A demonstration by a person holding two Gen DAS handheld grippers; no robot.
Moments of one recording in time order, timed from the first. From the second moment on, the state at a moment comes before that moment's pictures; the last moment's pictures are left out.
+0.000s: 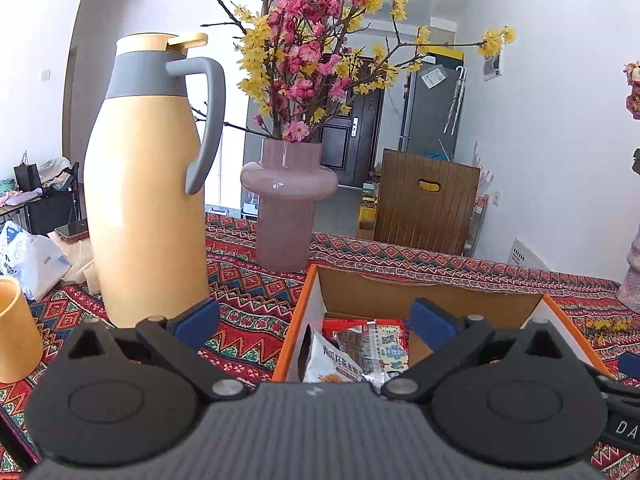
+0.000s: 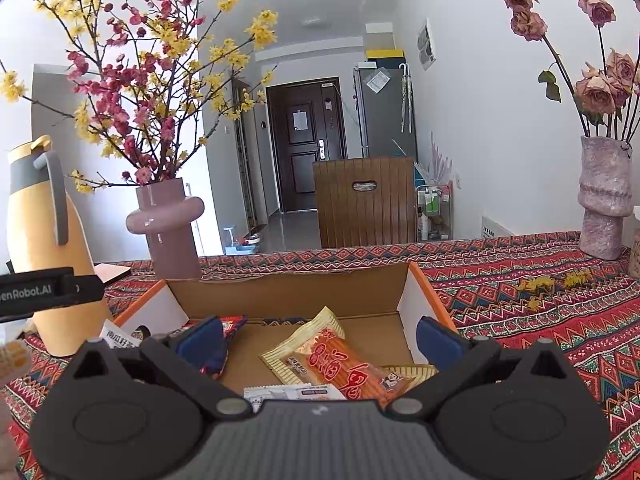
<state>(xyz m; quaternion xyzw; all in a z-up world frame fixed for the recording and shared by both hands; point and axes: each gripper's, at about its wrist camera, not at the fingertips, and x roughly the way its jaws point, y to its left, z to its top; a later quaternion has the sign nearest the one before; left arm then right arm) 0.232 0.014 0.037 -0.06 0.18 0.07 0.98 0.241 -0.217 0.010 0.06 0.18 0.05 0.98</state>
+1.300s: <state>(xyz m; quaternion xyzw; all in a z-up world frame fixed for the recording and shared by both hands) 0.088 0.037 0.049 -0.06 0.23 0.03 0.97 0.097 -0.212 0.022 0.07 0.22 0.06 0.97</state>
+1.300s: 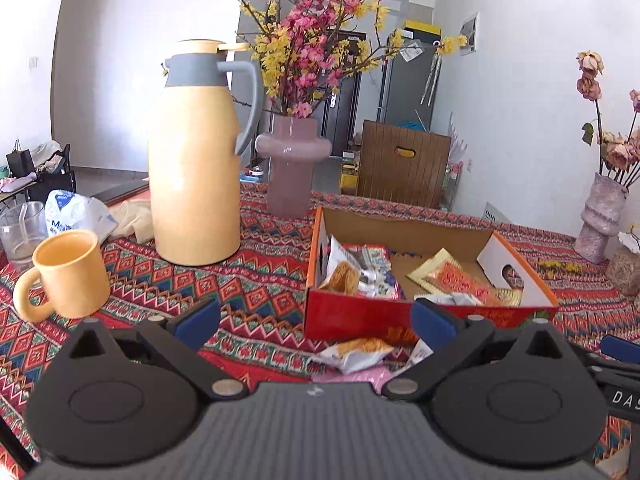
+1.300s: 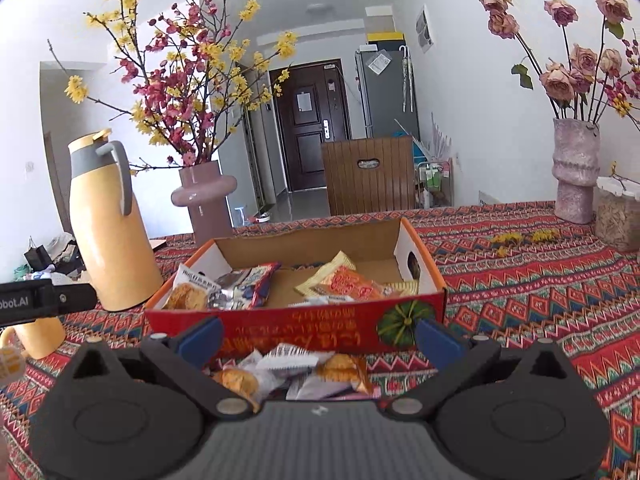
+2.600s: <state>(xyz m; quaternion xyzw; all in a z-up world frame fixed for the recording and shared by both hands) 0.012 0.097 -0.007 -0.08 0.32 -0.04 0.94 0.029 -0.148 -0.036 0.05 0.41 0.00 0.91</state>
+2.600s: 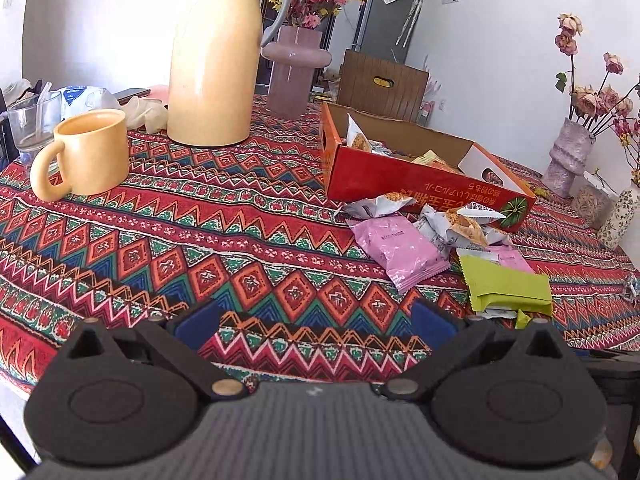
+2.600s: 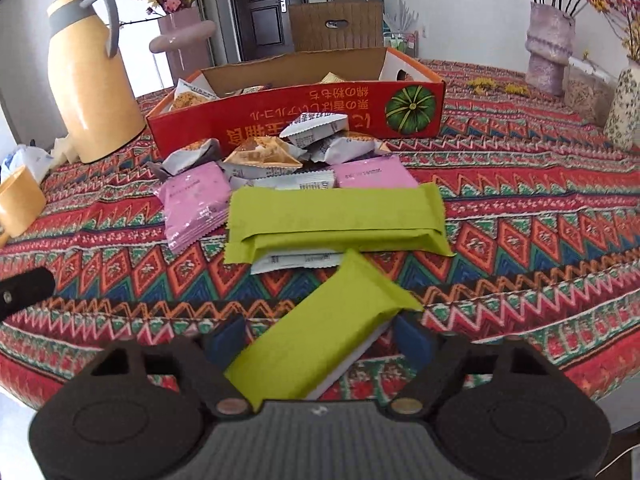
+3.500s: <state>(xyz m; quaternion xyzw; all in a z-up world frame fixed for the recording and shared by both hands) 0.049 0.044 -0.010 -0.06 0.34 -0.04 0.94 0.015 -0.224 -0.014 0.06 0.29 0.02 0.96</state>
